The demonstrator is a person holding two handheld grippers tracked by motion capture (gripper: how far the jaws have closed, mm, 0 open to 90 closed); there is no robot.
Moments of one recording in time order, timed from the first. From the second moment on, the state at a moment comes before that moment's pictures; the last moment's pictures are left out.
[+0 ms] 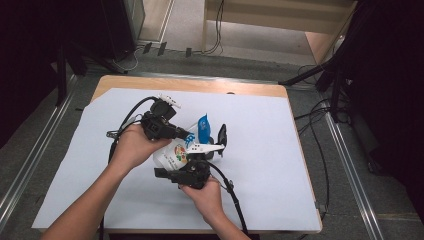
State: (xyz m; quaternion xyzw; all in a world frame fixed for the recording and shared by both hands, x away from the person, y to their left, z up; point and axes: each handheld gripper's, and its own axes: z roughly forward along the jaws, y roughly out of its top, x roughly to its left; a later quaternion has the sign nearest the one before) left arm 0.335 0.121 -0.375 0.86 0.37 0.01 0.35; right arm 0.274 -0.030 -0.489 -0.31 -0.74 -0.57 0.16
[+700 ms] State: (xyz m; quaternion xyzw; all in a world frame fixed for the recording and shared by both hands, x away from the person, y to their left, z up) left arm 0.335 0.120 -0.374 0.86 0.37 0.00 0.35; right arm 0.276 -0.028 -0.486 -0.31 -0.74 -0.57 0.17
